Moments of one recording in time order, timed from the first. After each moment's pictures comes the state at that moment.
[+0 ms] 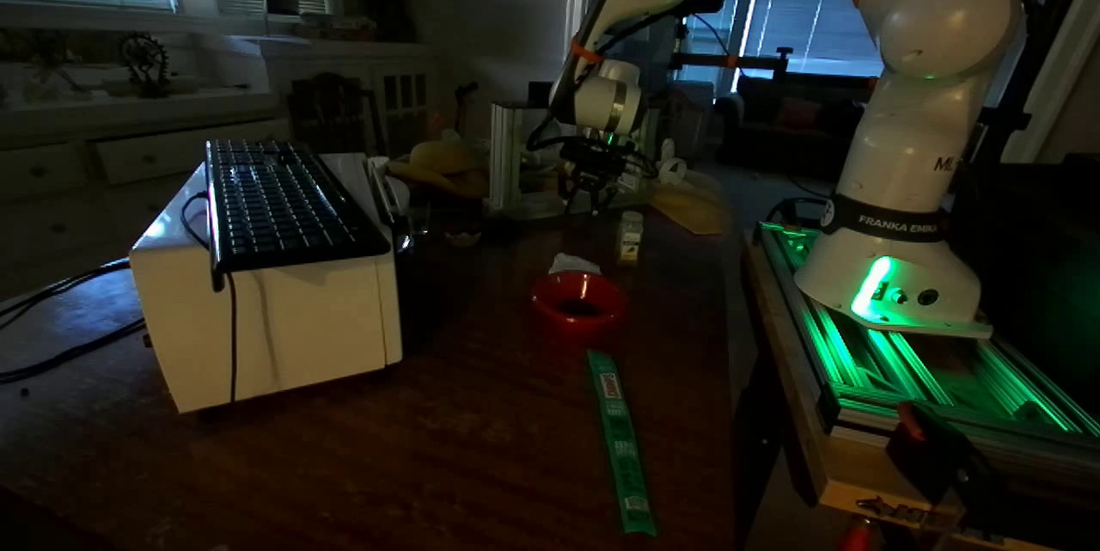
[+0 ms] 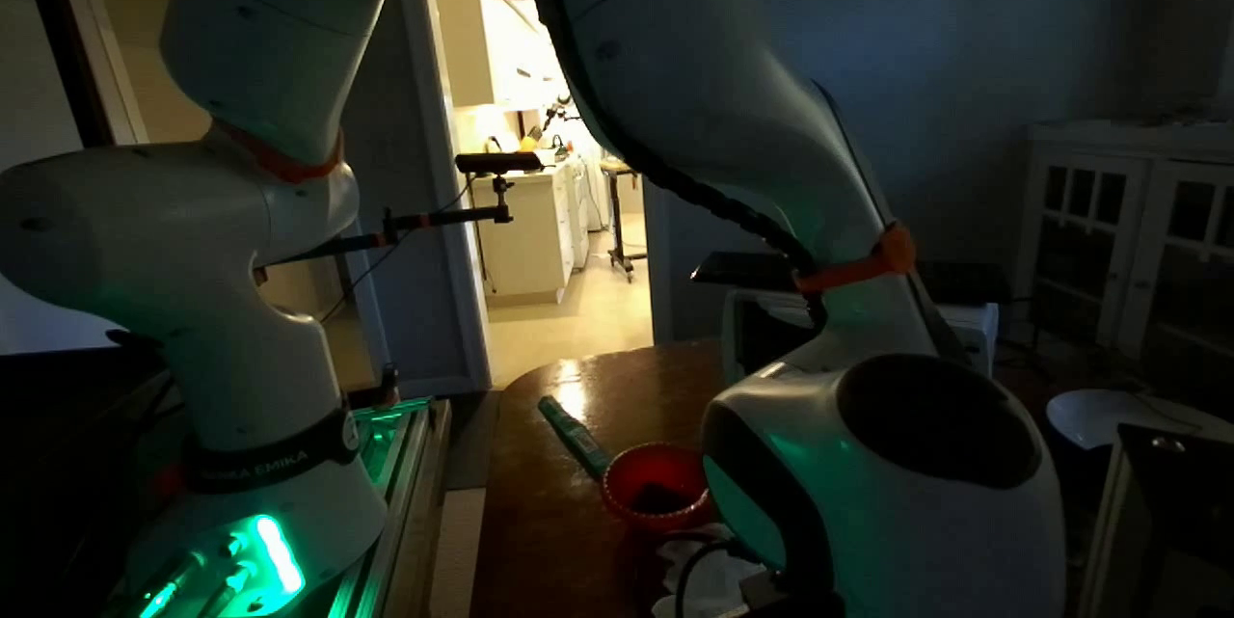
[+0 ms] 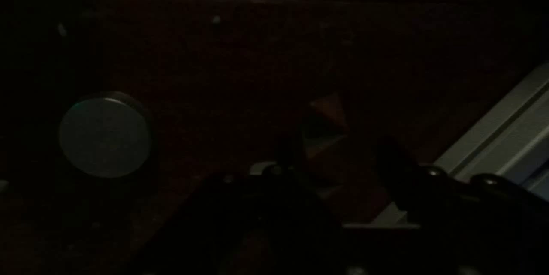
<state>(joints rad) -0.48 0.67 -0.10 -2.15 0.77 2.91 0.29</state>
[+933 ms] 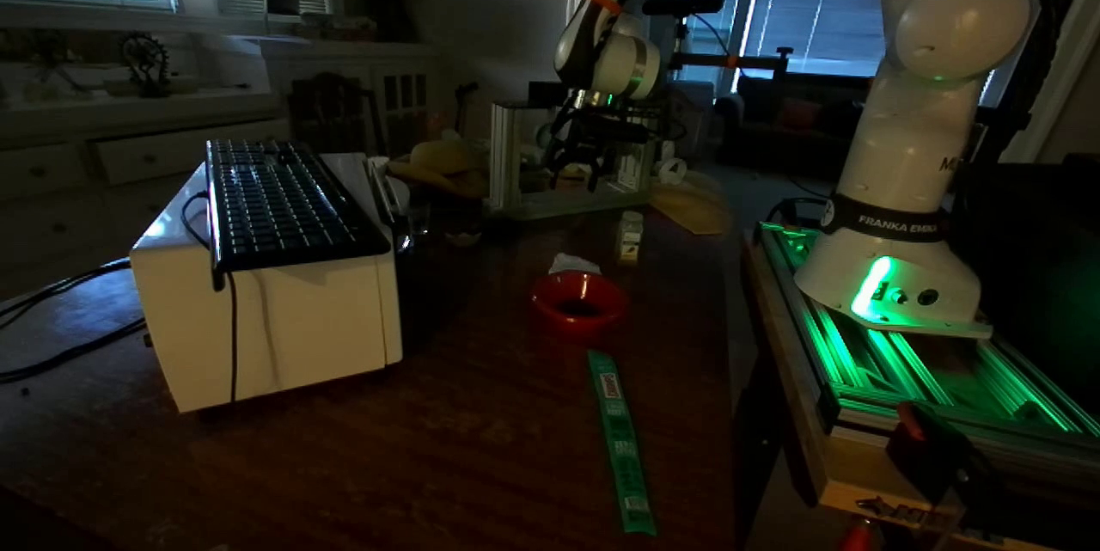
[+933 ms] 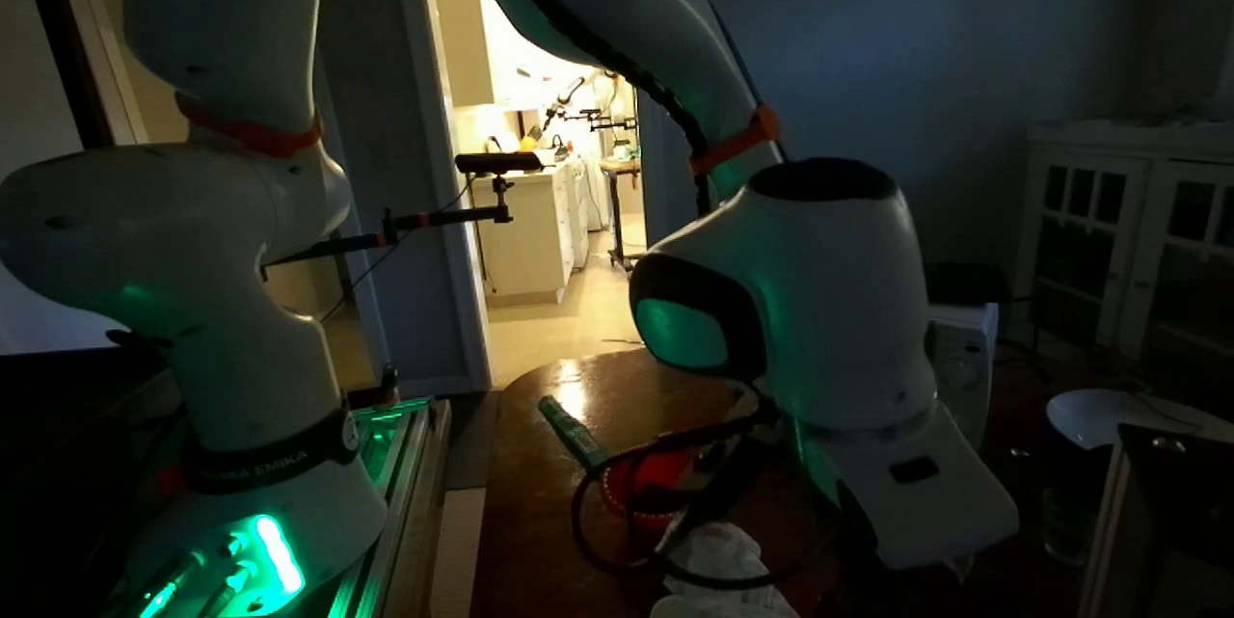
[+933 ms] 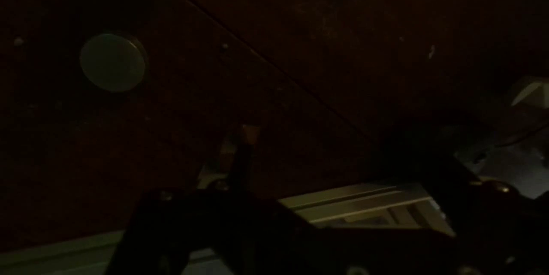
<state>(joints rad) -0.35 0.37 -0.10 -2.41 0.55 2.95 -0.07</state>
